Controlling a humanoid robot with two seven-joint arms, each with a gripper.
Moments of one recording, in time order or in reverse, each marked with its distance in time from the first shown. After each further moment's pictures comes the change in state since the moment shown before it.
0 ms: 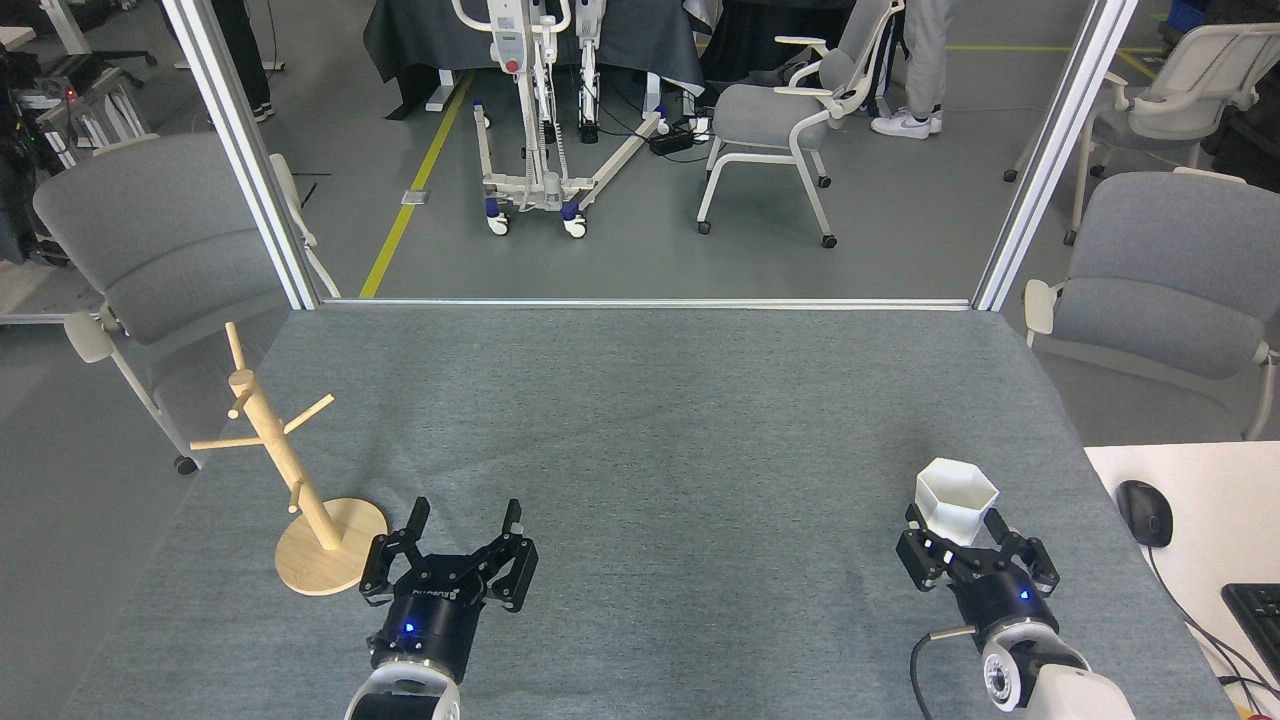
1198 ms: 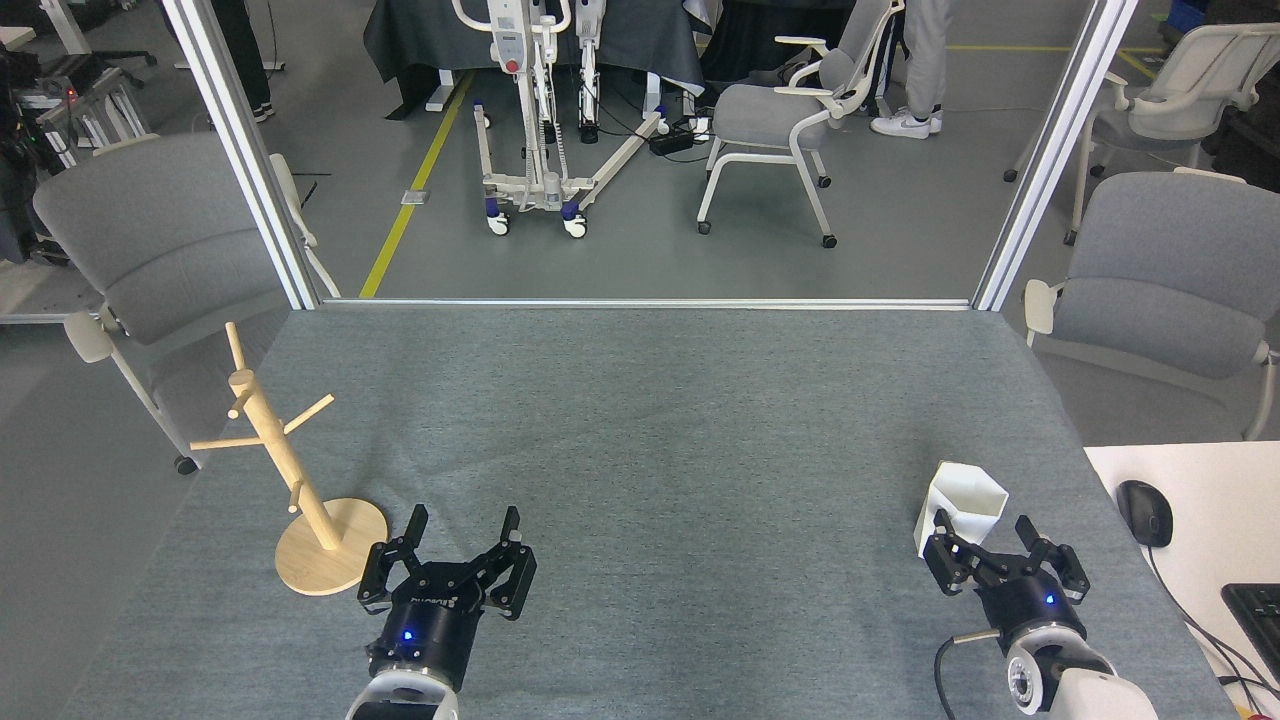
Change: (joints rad) left arm 0.016 0.001 0.000 -0.005 0.000 0.002 0.000; right arm 0.005 -0.037 -0.007 0.007 0.009 0.039 0.000
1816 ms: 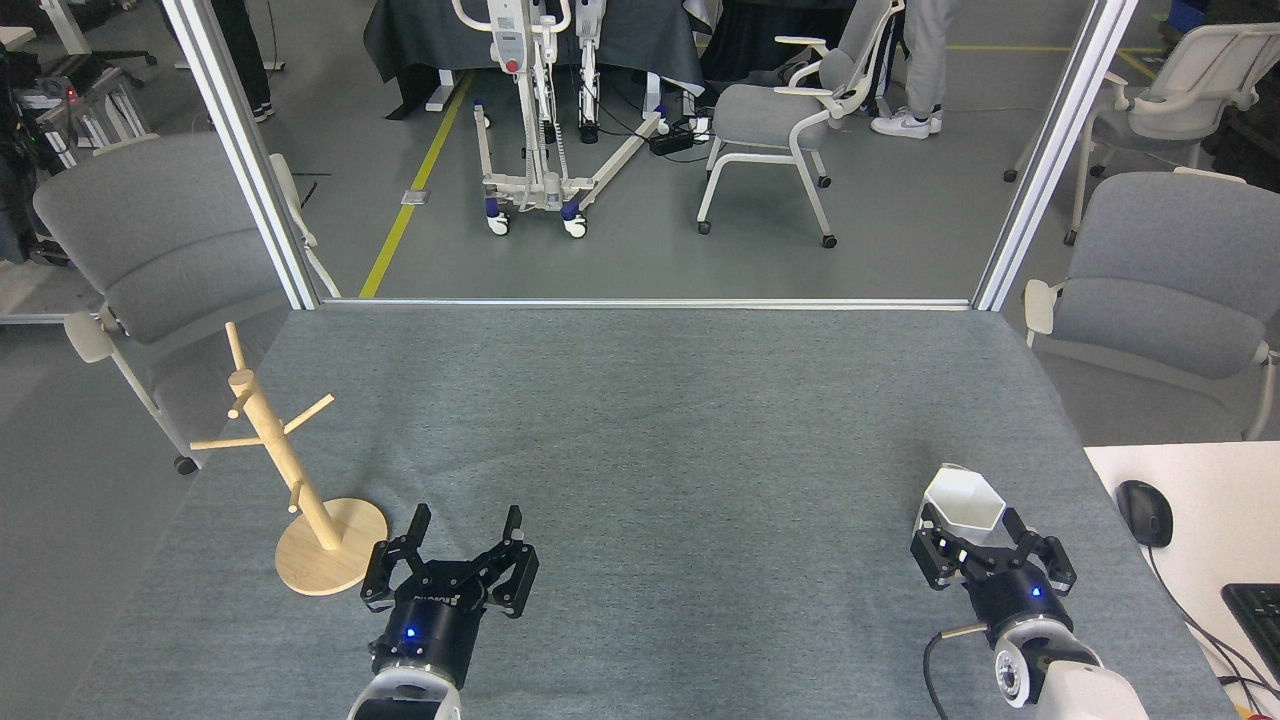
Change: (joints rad) left arm -0.010 -0.003 0.000 0.014 0.000 0.000 -0.002; right arm -0.015 0.007 0.036 0.006 0.001 0.021 0.005
